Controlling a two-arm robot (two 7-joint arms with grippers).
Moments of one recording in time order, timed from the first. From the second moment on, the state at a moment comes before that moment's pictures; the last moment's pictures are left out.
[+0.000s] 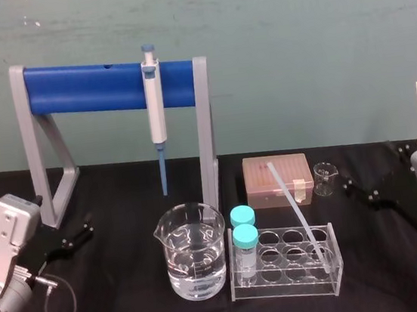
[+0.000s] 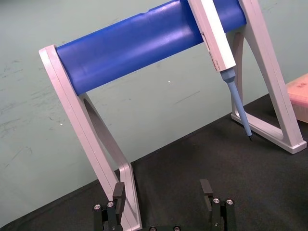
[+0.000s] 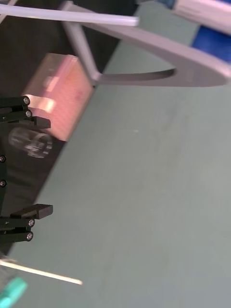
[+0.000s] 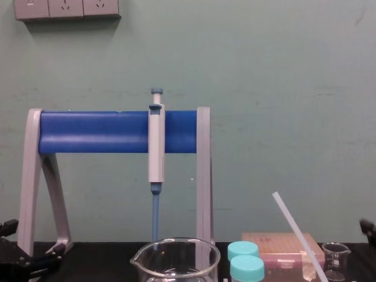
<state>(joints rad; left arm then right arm) -0.20 0.60 0.45 -1.41 -0.25 -0.12 0.03 0.19 0.59 -0.42 -1.43 0.23 -0.18 -0.05</state>
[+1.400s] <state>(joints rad) -0.20 0.60 0.45 -1.41 -0.25 -0.12 0.03 0.36 0.46 -0.47 -1.30 0.37 -0.34 0.43</state>
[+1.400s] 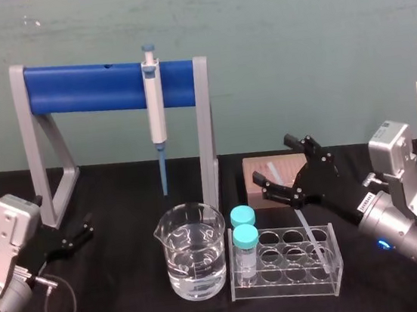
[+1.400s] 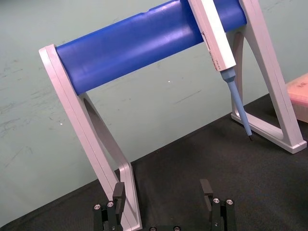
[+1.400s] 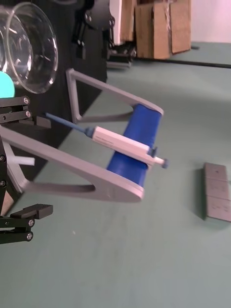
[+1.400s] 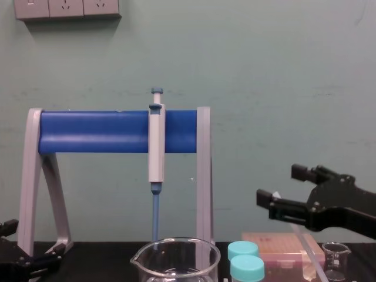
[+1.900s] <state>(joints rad) -0.20 0.60 0.45 -1.41 -0.25 -0.12 0.03 0.39 0.43 -0.45 -1.24 0.44 -0.21 0.53</state>
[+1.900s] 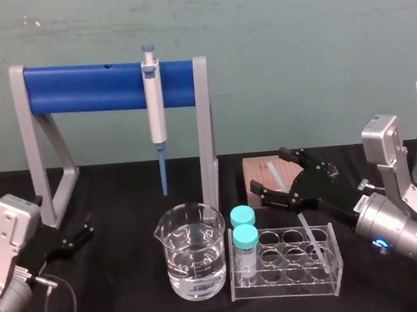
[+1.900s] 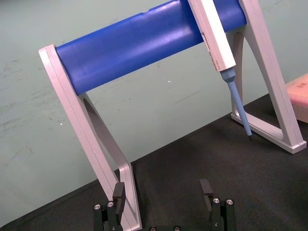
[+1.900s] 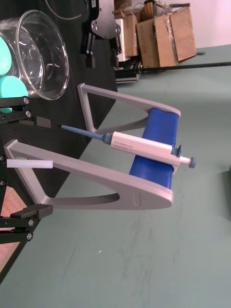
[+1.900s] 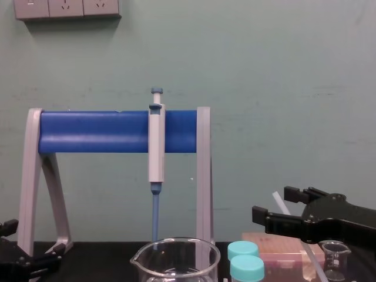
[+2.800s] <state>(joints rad) -0.20 0.60 0.45 -1.41 -0.25 -0.12 0.03 0.37 0.41 -0.42 -1.23 0.43 -0.15 0.56</state>
